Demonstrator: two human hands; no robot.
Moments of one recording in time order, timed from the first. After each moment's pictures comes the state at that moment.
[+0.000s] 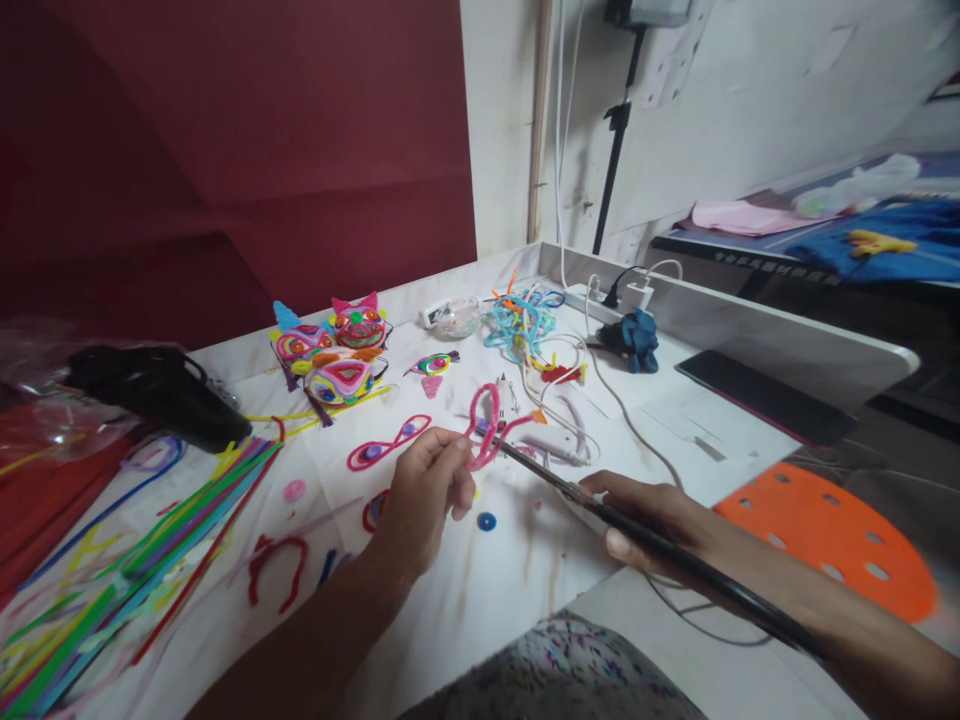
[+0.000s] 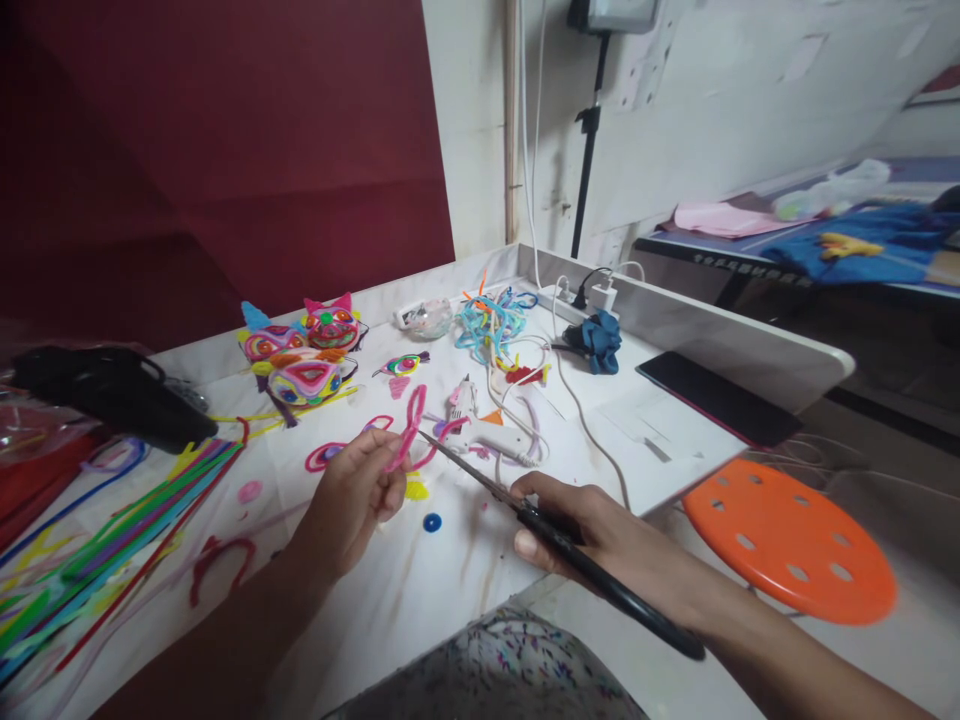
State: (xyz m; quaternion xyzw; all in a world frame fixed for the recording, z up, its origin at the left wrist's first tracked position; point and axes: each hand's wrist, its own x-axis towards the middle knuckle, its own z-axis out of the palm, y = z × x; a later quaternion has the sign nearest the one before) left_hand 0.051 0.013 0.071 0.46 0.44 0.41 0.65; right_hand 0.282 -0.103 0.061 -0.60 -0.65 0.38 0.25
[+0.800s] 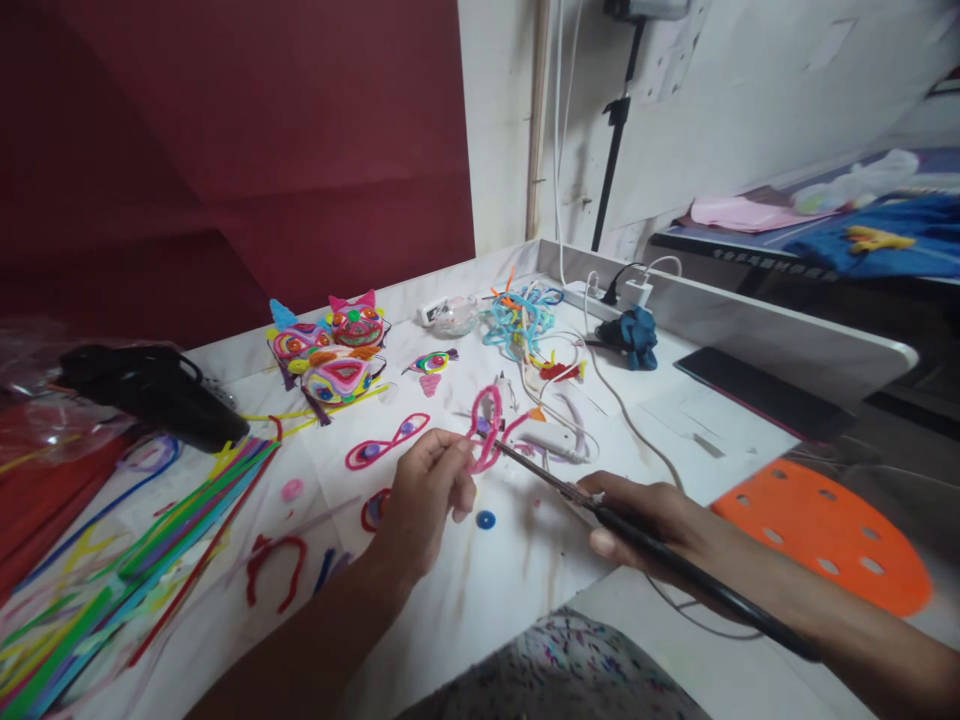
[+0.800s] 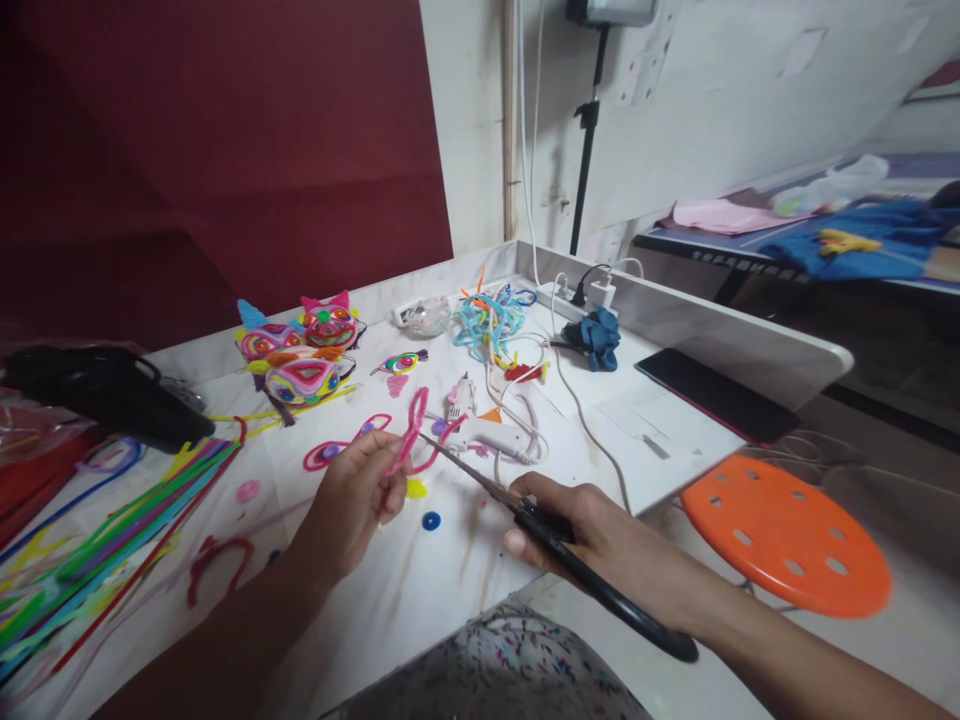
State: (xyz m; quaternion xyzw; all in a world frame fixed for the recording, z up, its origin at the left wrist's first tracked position) left_hand 0.053 0.012 0.069 0.47 0.44 0.40 0.65; right_hand 0.276 -0.100 0.063 -0.59 -0.64 0.42 0.24
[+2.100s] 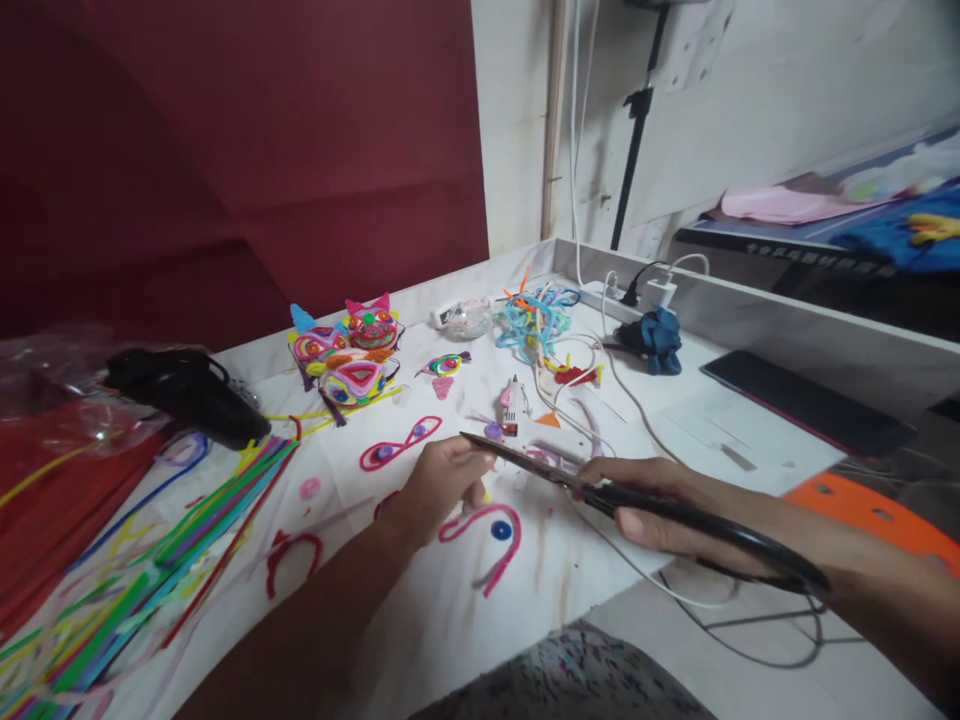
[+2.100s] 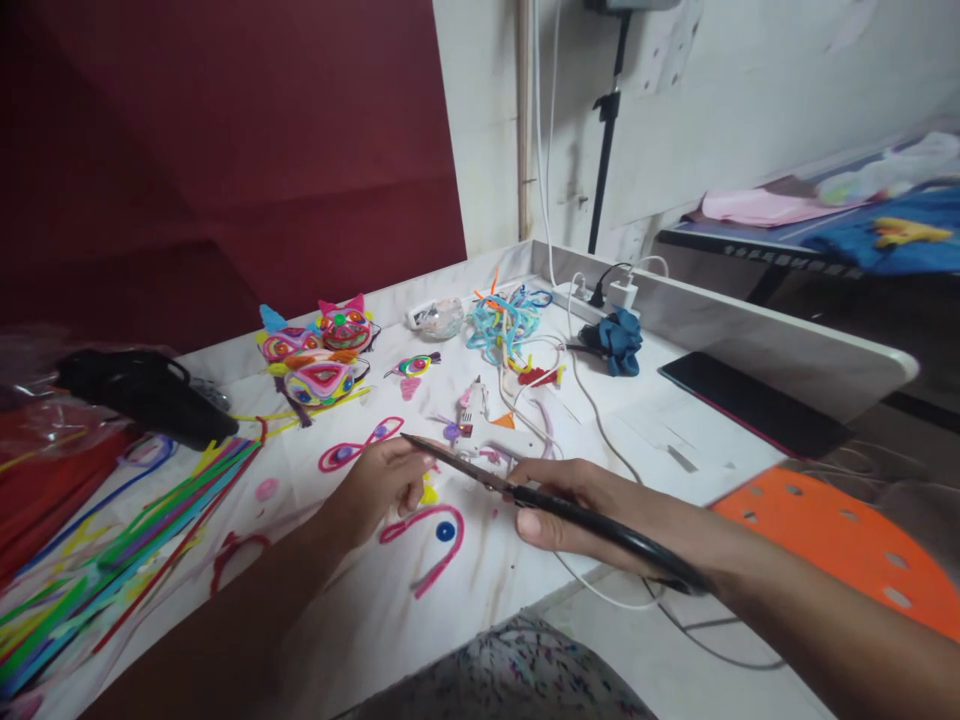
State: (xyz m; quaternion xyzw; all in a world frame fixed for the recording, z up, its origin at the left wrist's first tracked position) left_hand 0.045 0.039 0.051 0.60 0.44 0.27 0.61; right_hand 0.293 -0.067 0.079 -0.47 -0.70 0.49 0.25
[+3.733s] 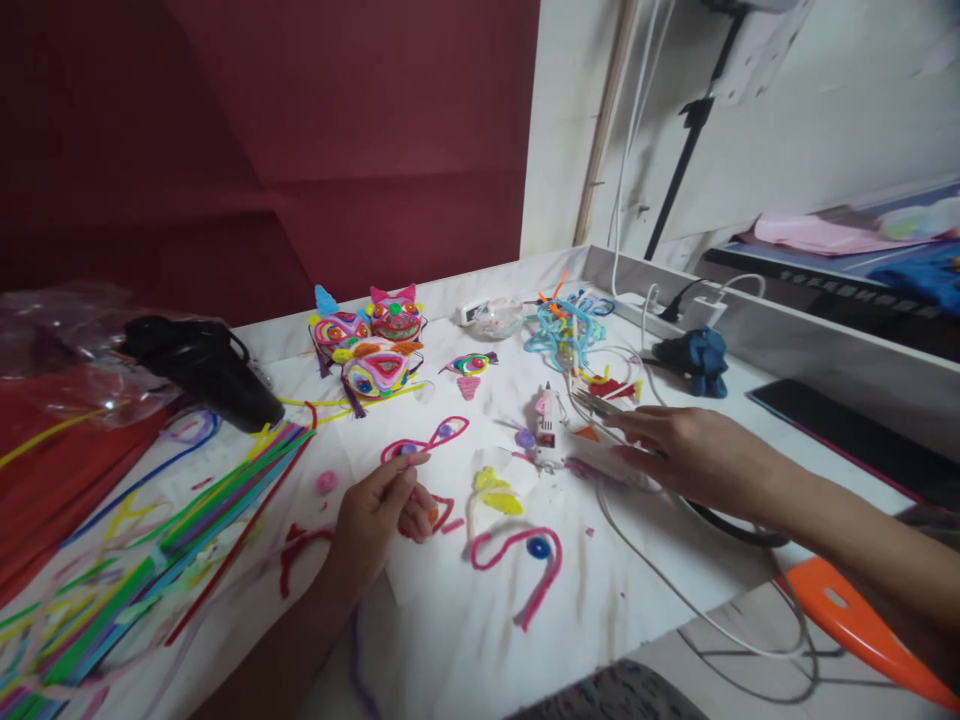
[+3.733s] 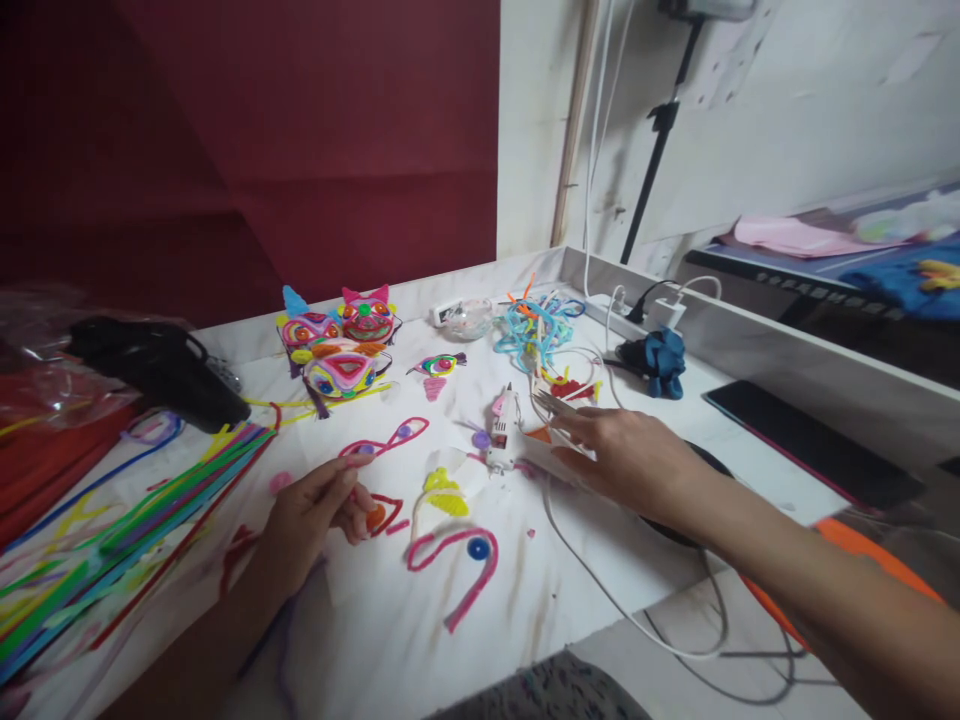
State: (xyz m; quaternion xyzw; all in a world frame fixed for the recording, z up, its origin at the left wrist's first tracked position) left_hand -0.050 0.036 0.042 0.55 0.51 0.38 0.54; right_hand 0.298 -0.005 0.064 -0.63 -0.77 -0.03 0.06
